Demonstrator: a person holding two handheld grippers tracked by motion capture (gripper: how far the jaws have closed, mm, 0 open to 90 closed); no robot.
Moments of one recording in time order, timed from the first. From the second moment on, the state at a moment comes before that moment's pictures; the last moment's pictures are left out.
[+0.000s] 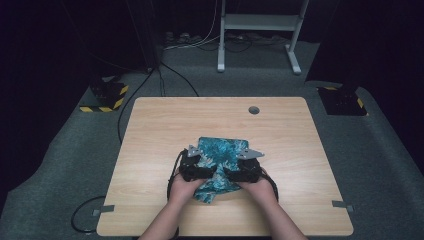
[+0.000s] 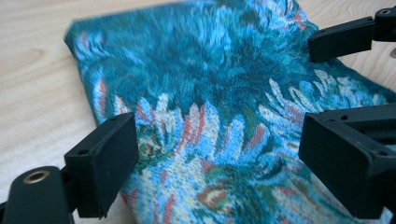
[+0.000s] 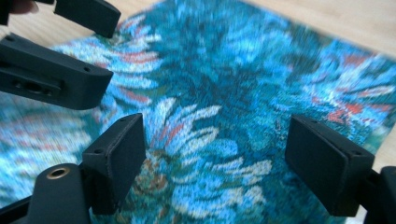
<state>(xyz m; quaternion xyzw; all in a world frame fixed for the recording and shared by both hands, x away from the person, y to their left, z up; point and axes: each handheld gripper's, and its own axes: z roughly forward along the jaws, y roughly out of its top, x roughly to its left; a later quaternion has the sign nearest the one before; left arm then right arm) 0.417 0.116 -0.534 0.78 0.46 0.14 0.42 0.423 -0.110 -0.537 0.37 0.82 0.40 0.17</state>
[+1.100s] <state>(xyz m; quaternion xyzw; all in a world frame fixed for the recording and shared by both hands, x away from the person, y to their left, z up) 0.354 0.115 -0.537 0.78 0.44 0.15 0.42 0.364 -0.116 -0.540 0.37 0.83 0.39 0.16</state>
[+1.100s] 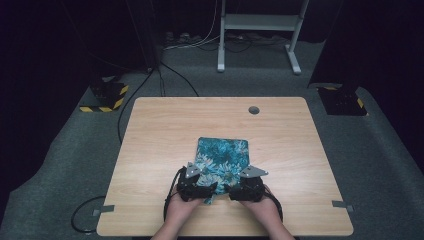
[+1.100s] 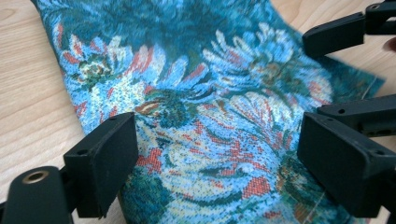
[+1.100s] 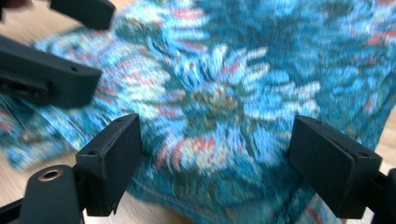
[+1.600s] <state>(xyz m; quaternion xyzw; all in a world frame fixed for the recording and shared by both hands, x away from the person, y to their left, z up) 0.352 0.117 -0.543 0.78 0.44 0.15 0.42 0.364 -0.119 -0.545 0.37 0.83 0.39 0.16</state>
